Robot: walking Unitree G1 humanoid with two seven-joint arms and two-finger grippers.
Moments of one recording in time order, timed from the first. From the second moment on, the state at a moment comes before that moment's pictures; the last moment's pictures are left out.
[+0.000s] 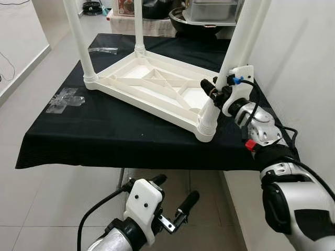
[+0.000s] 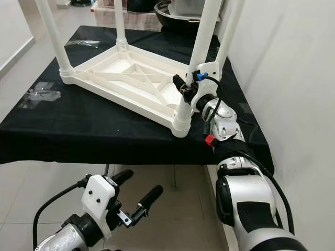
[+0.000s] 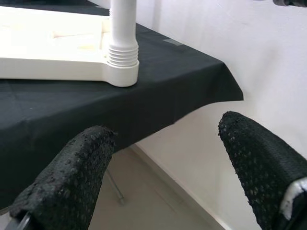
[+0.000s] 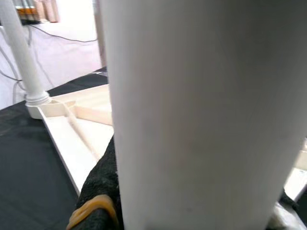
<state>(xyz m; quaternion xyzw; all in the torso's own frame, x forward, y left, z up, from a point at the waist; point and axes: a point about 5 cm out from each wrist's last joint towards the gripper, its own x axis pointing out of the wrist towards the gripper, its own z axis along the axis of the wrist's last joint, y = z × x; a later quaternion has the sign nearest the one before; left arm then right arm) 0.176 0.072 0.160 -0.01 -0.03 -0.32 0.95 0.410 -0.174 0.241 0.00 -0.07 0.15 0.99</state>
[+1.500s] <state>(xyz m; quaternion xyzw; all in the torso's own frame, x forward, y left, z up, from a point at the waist) 0.181 0.071 0.162 0.00 -0.03 -0.31 0.95 0.386 -0.077 0.249 0.04 -0.07 -0.36 0.93</state>
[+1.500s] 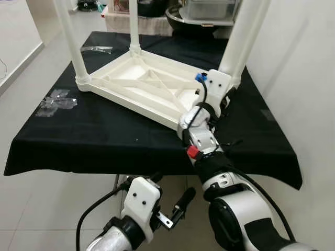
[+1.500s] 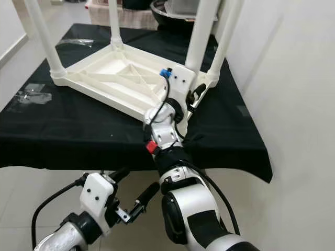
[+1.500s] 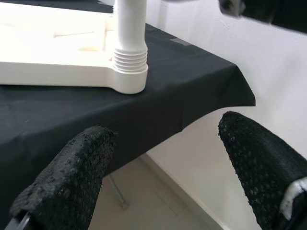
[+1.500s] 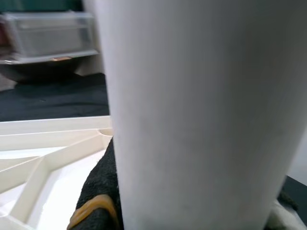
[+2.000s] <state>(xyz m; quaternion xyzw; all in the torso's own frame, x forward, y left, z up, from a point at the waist) 0.182 0.071 0.158 0.00 -0.03 -0.31 0.95 0.385 -0.081 0.258 0.06 -0.07 -0.38 0.92</state>
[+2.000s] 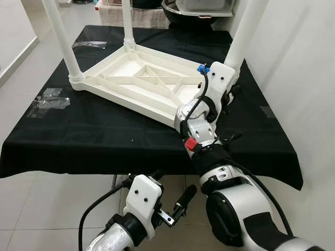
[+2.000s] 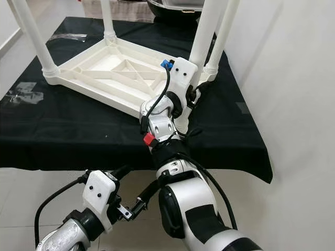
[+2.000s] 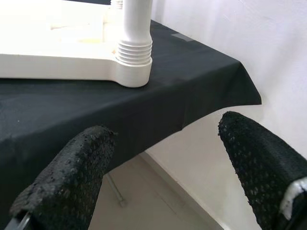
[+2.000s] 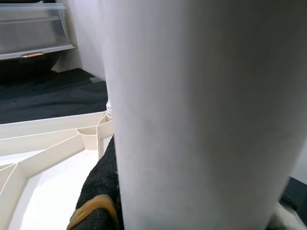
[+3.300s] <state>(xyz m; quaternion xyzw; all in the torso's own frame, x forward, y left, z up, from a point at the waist) 0.181 0.071 0.158 0.00 -0.03 -0.31 0.95 0.393 -0.093 0.278 0.06 -0.11 -0.33 0.93</state>
